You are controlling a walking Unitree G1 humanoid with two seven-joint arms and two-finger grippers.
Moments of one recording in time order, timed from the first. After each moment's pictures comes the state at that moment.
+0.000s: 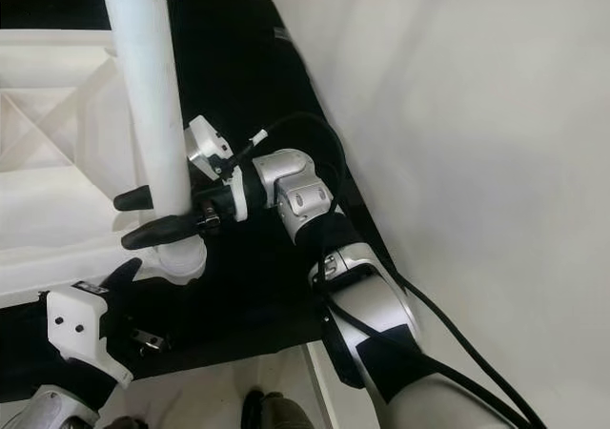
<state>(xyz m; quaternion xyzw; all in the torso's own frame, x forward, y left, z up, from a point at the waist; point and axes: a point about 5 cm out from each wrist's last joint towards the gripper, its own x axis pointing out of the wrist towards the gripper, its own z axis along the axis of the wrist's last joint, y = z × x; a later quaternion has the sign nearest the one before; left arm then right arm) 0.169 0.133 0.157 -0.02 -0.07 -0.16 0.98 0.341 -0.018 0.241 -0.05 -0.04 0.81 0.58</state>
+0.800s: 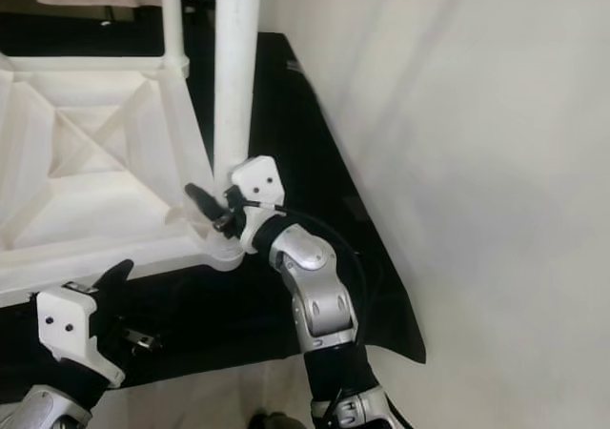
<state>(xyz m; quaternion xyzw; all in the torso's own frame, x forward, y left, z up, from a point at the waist) 0.173 0.142 0.154 -0.02 -0.07 -0.16 0.98 0.303 -0.028 0.185 -0.02 -0.02 0.42 0.90</state>
